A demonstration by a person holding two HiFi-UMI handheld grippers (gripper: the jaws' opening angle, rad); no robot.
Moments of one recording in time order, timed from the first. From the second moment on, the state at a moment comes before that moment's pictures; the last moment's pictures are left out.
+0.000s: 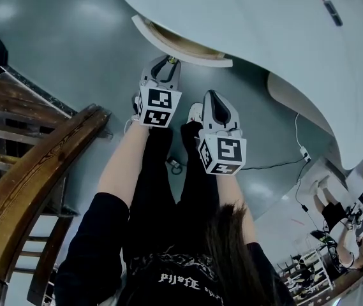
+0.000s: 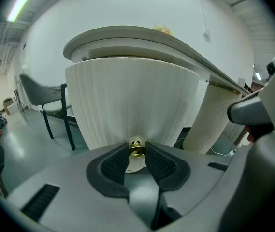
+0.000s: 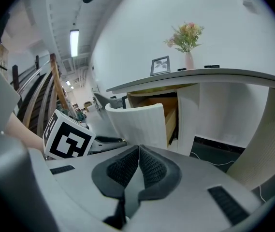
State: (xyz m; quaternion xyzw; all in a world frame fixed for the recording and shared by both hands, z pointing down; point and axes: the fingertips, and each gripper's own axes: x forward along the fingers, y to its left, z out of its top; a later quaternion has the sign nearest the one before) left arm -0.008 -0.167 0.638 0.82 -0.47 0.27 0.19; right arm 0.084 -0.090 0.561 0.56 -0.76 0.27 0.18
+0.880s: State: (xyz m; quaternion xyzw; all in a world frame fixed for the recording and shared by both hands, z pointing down) left arm -0.028 -0.123 0.637 0.82 -0.46 0.29 0.21; right arm 0.062 -0.064 0.553 0.53 -0.78 0.27 0.20
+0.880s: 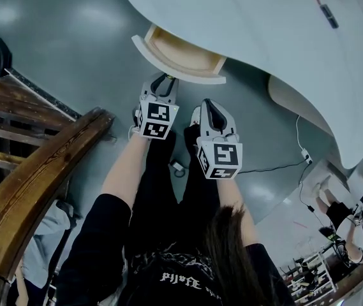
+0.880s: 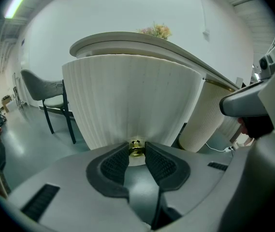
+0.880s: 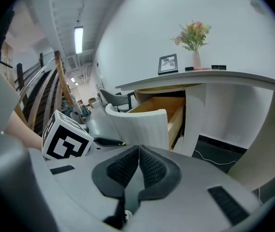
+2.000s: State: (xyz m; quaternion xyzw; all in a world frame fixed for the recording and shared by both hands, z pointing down) left arm -0.043 -0.082 0.643 0.80 -0.45 0.32 0.24; right arm 0.055 -0.039 0.544 0.51 -0.79 0.28 0.20
